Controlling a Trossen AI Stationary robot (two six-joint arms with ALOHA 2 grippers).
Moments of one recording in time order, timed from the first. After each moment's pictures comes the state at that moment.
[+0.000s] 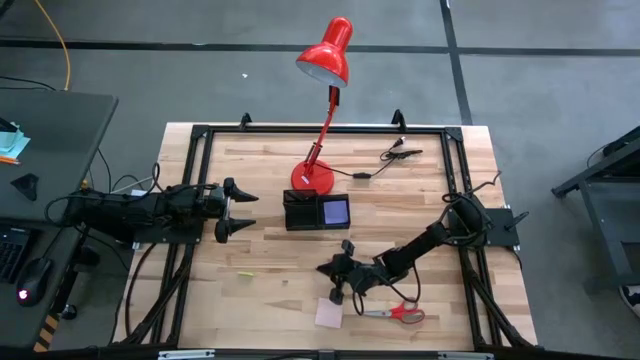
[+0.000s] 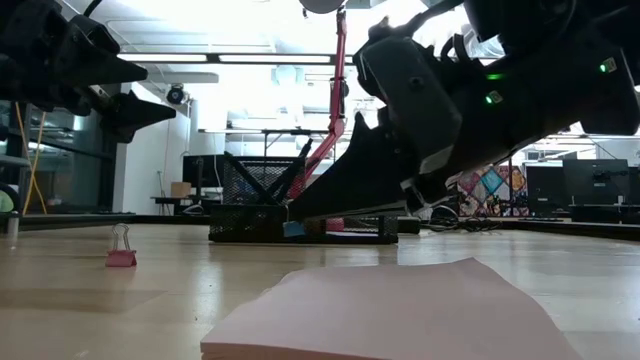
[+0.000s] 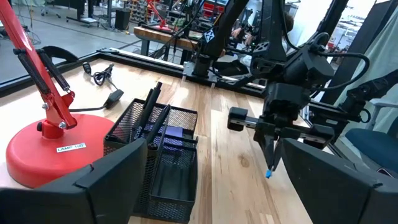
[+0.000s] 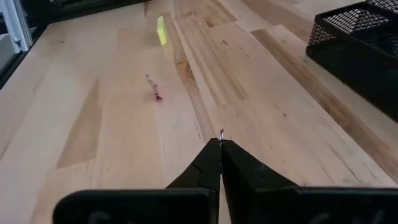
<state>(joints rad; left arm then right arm) 0.09 0.16 0.01 0.05 -0.04 -0.24 0.47 2.09 0.95 0.63 0.55 0.46</state>
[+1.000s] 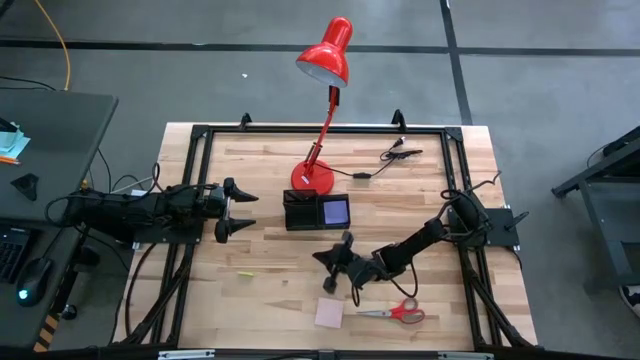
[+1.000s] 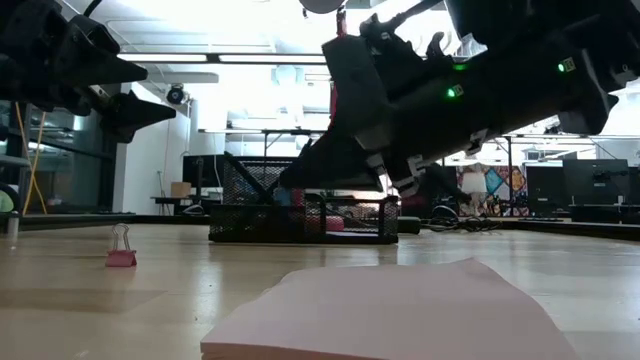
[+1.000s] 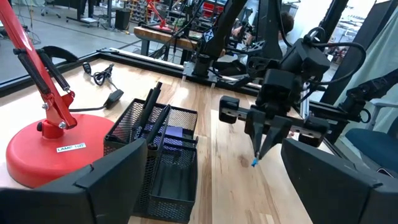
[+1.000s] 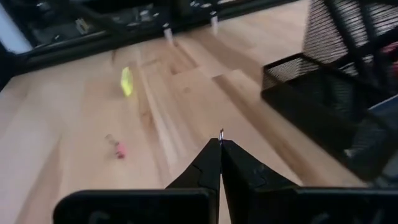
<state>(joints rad) 0.09 0.16 0.01 0.05 -0.04 -0.24 0.44 2.09 0.95 0.74 0.68 0.44</state>
